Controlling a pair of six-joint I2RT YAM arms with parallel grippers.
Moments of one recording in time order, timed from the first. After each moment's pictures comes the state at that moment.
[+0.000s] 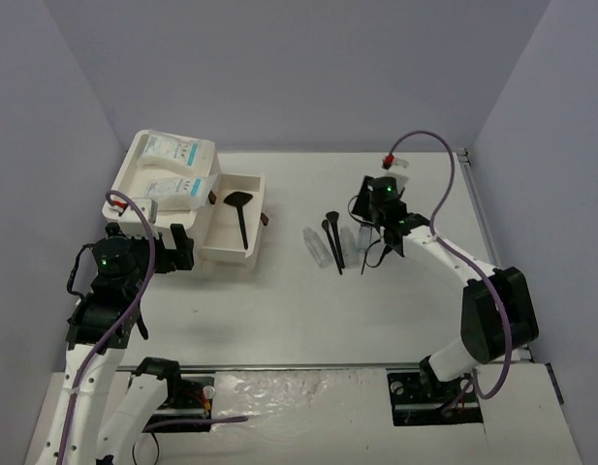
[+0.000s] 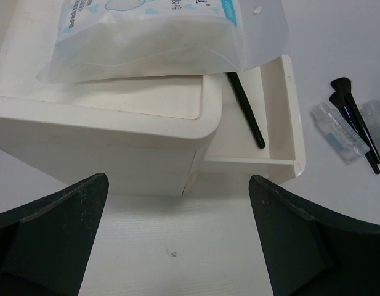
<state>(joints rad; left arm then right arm) -0.13 0.65 0.90 -0.59 0.00 -0.09 0.42 1.53 1.02 -0.02 0.33 0.49</state>
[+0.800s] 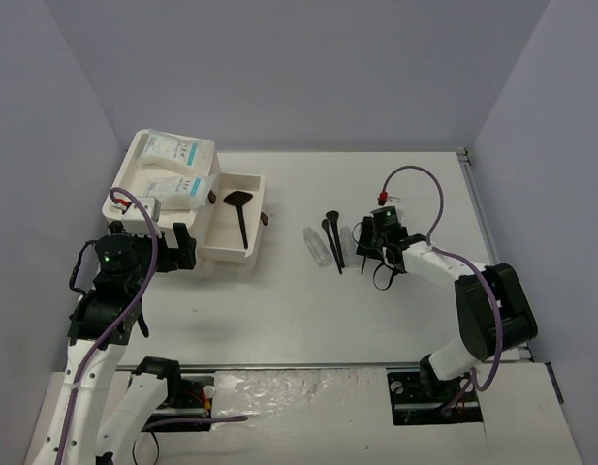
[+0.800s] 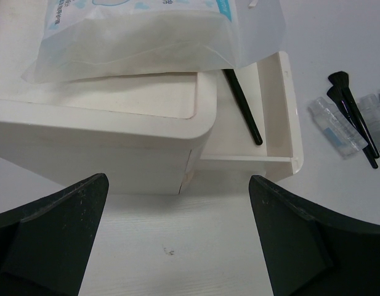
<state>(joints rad) -0.13 0.67 0.90 -0.59 0.02 -0.09 0.37 1.55 0.78 -0.09 0.18 0.47</state>
